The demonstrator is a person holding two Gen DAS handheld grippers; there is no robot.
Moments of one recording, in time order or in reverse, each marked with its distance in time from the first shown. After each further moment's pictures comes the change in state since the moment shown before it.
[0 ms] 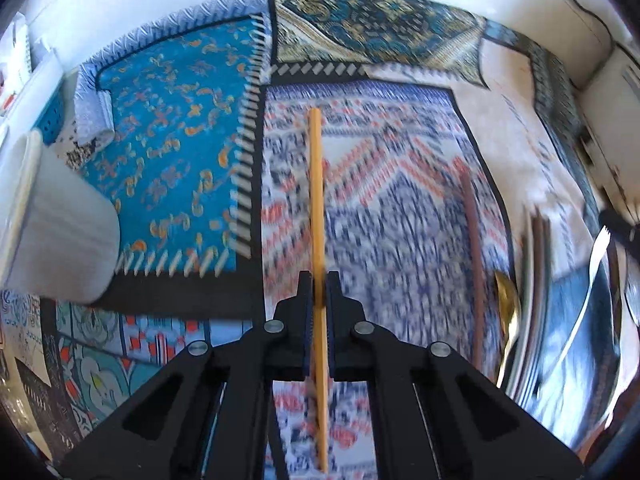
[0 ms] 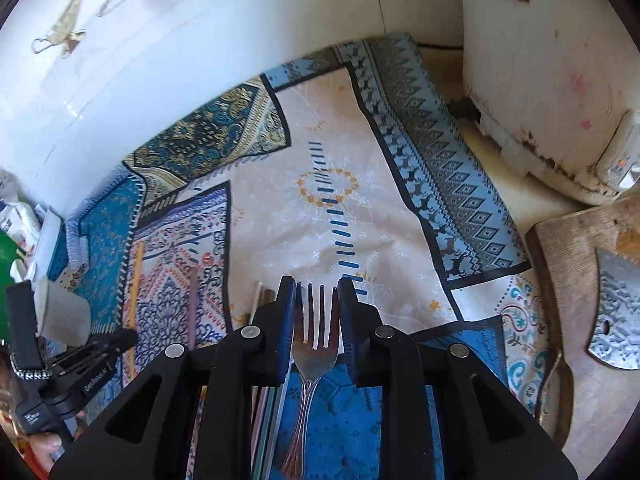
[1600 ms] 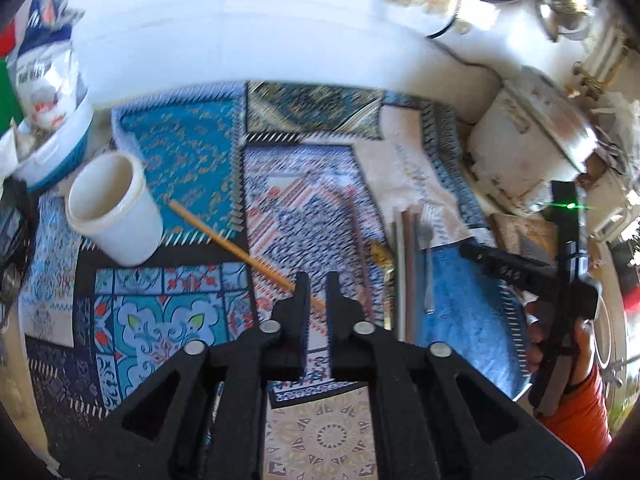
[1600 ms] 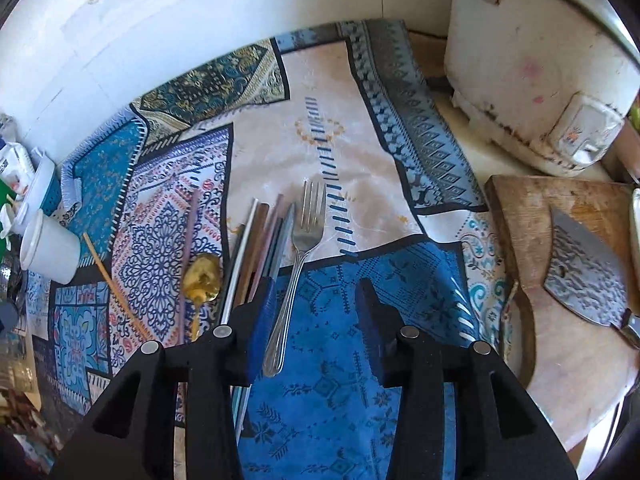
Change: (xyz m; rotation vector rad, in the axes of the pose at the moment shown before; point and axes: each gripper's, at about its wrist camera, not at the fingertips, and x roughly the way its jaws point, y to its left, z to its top) left arm -0.142 0.004 -0.057 0.002 -0.177 -0.188; right arm -0.004 0.014 -0.039 -0.050 0.123 -0.109
